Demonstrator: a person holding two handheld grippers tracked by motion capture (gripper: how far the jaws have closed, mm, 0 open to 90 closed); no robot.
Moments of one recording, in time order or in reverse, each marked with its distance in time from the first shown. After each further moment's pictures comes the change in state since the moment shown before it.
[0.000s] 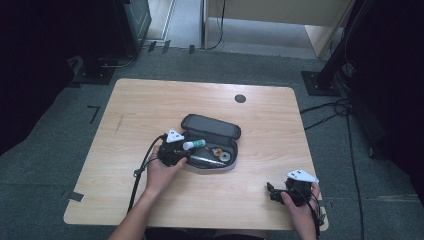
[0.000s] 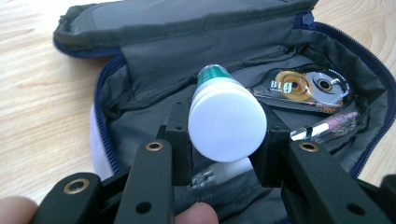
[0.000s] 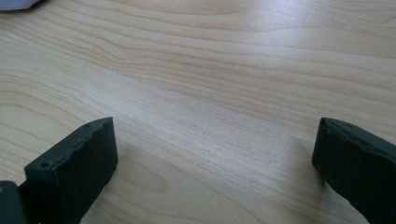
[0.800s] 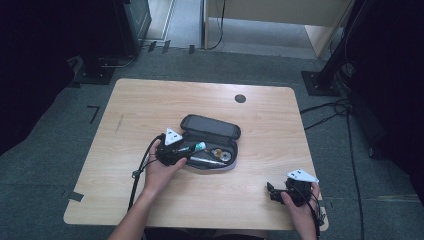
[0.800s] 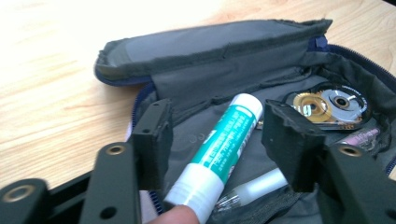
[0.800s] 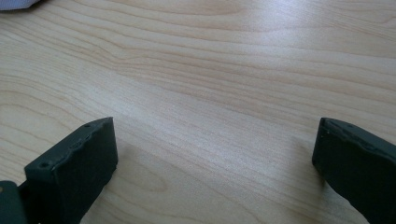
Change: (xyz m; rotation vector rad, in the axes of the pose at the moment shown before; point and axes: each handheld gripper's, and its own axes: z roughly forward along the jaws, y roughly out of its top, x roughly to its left) left arm 0.000 -0.002 -0.013 -0.102 0.095 0.026; right arm 0.000 0.000 0.000 0.000 0.000 -0.001
